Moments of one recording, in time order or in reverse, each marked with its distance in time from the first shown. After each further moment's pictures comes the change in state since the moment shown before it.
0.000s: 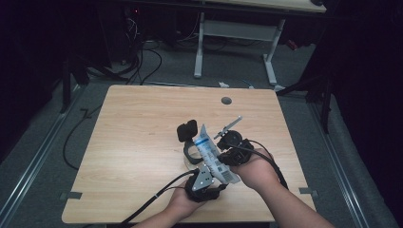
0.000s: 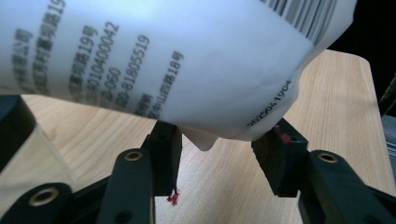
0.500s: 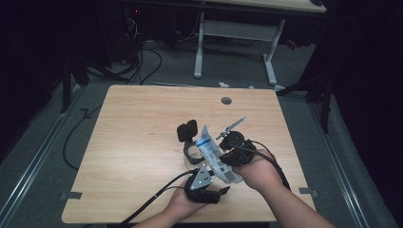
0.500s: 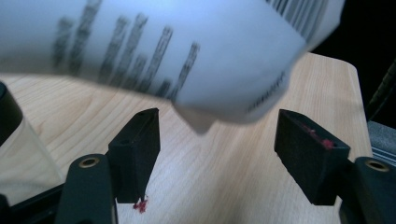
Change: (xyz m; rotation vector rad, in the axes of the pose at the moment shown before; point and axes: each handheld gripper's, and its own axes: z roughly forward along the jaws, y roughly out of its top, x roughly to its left) left arm 0.001 -0.001 0.003 -0.003 -0.034 -0.045; right arm -0.003 -0.005 -0.001 0.001 -0.002 0.001
